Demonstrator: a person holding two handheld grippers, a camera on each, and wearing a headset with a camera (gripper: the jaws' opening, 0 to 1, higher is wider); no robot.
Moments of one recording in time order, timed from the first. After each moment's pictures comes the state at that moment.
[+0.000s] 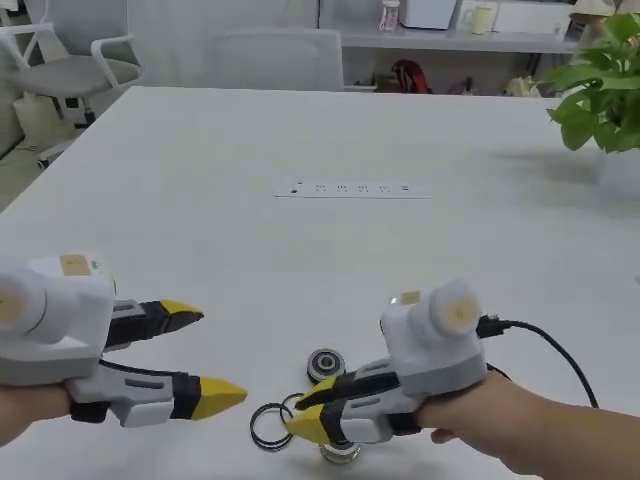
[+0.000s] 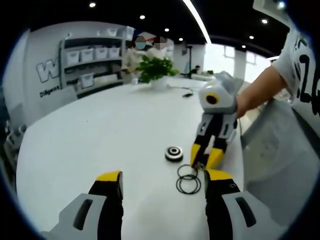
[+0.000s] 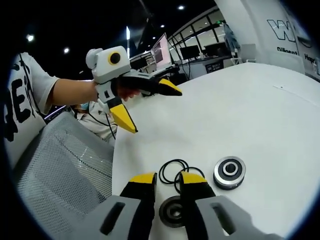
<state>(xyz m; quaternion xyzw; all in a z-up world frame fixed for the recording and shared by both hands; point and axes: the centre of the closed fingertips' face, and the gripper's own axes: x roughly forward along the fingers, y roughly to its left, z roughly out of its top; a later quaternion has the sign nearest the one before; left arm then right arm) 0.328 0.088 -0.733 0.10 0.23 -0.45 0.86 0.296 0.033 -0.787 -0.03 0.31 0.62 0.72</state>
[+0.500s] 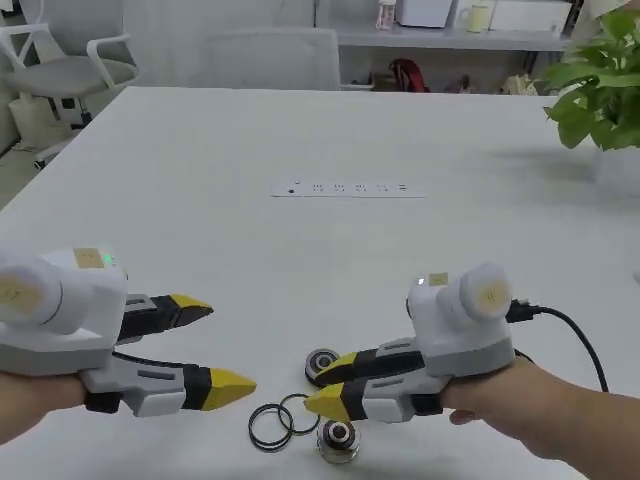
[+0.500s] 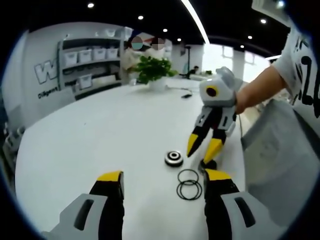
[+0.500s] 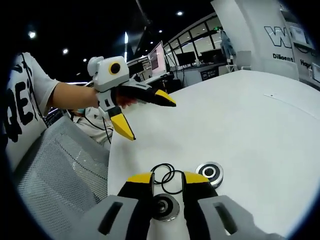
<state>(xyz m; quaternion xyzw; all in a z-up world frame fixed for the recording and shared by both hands) 0.336 0.076 -0.731 0.10 0.23 -0.46 0.85 0.318 0.012 -0.770 -0.03 0.29 0.60 0.75</state>
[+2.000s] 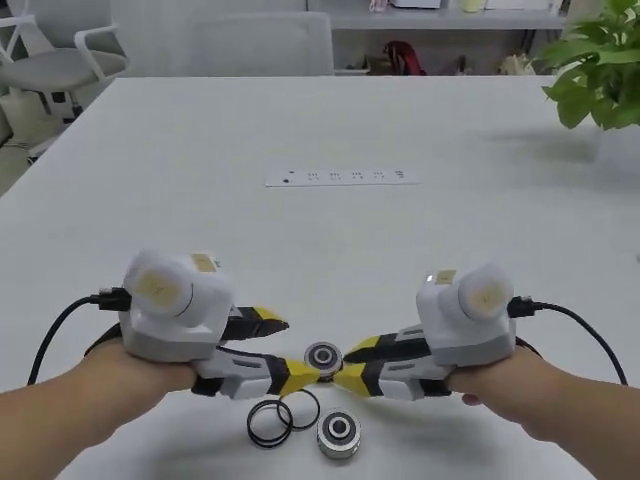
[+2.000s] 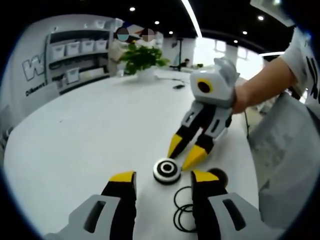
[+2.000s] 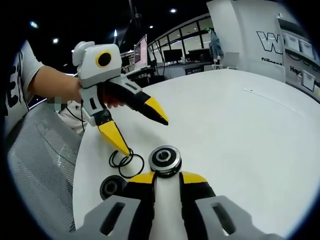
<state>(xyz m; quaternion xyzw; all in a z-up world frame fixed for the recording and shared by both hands) 0.363 0.011 -0.778 0.11 0.26 -0.49 0.82 0.361 -0.015 -0.811 -0.07 0.28 0.55 0.78</state>
